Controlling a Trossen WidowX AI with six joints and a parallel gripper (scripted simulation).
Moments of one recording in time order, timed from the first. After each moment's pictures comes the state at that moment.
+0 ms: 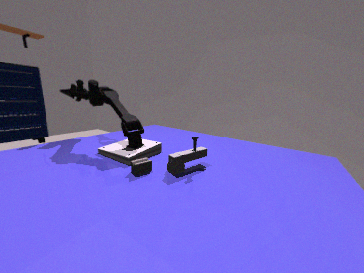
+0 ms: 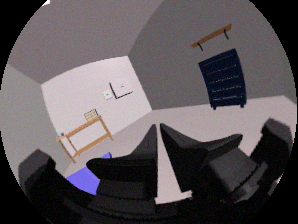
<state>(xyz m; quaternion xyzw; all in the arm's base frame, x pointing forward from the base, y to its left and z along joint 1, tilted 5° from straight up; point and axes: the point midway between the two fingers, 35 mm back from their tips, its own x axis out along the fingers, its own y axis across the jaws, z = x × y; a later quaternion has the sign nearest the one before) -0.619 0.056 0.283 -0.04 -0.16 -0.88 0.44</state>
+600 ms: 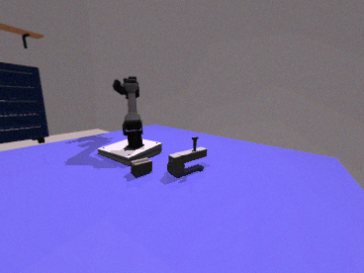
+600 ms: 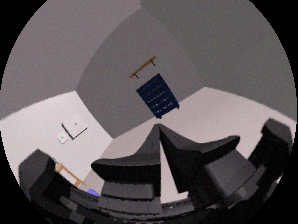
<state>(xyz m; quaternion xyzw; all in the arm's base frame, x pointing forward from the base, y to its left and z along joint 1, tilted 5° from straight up) -0.518 0.363 0.293 -0.05 -0.27 -0.96 0.10</state>
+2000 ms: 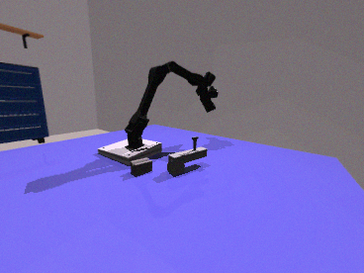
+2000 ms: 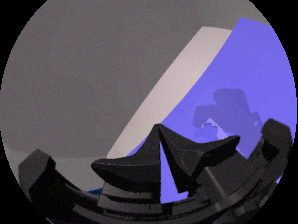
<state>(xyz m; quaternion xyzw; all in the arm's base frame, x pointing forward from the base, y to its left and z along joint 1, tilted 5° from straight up) 0.152 0.525 0.181 -0.07 -0.52 -0.53 -0.66</state>
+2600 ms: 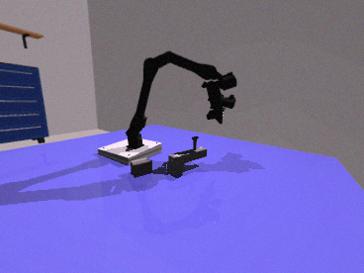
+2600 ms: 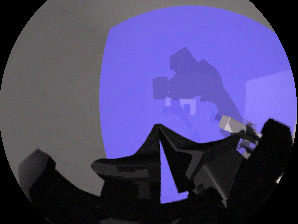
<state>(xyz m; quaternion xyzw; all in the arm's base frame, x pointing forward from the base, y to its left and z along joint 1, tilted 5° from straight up) 0.329 0.265 0.133 -0.09 -0.62 -0.14 -0.77</state>
